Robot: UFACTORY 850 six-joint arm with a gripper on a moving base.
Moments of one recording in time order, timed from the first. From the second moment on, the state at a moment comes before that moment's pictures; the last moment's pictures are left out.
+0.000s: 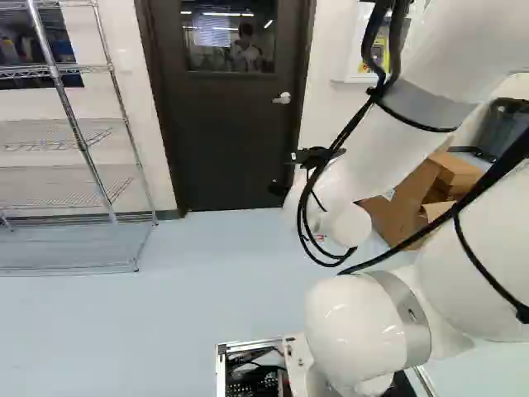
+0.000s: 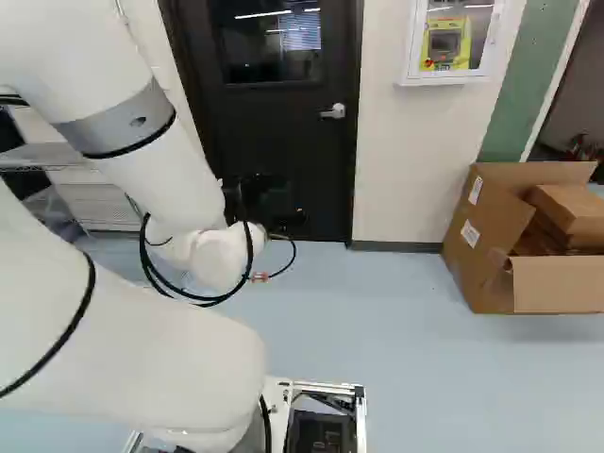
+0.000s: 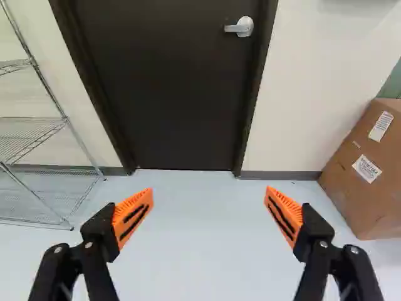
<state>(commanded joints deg) 0.0 16.0 -5.0 0.0 50.0 0.0</state>
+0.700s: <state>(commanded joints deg) 0.0 16.0 -5.0 0.0 50.0 0.0</state>
